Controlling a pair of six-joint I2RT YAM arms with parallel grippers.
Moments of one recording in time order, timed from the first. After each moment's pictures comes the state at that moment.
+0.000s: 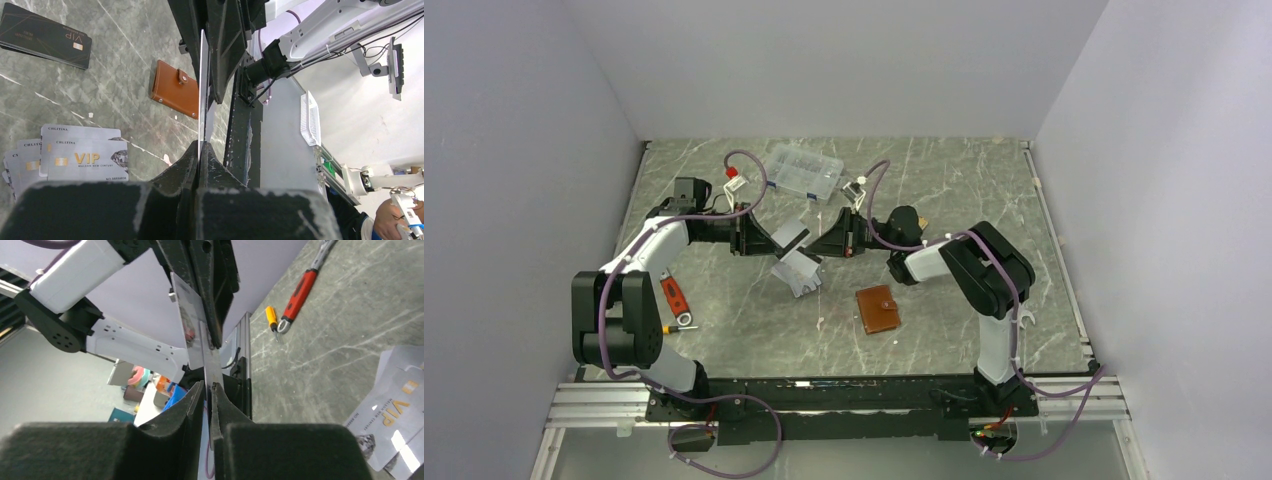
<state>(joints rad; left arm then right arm) -0.01 1.52 1.01 -0.57 1.41 0.29 0.60 1.97 0.87 1.37 -0.94 1.30</state>
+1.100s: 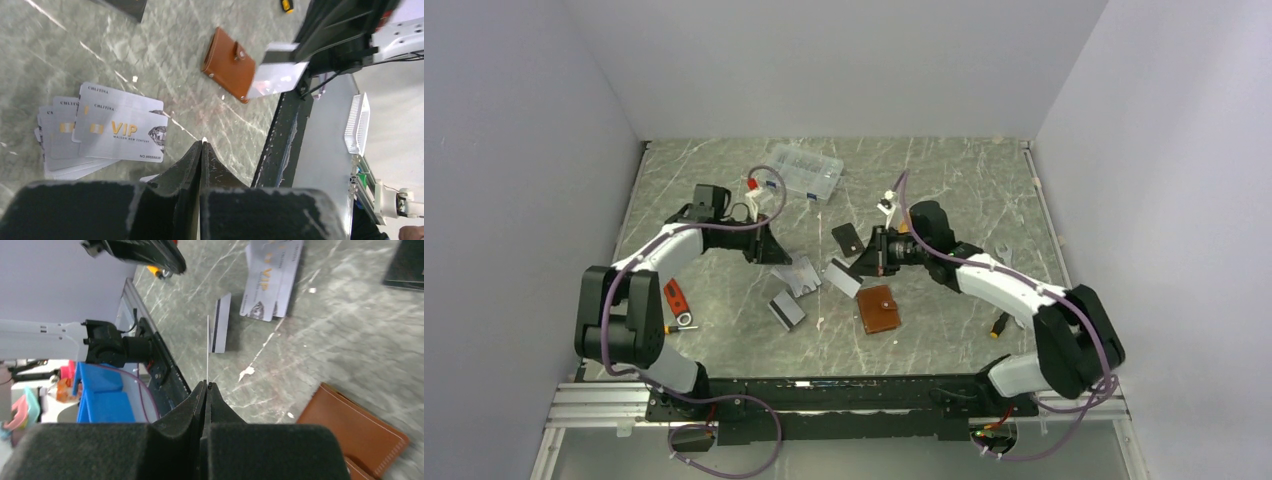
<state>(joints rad) -0.09 1.52 0.94 -0.42 1.12 0.16 0.54 1.42 0.77 0.10 -0.72 0.60</state>
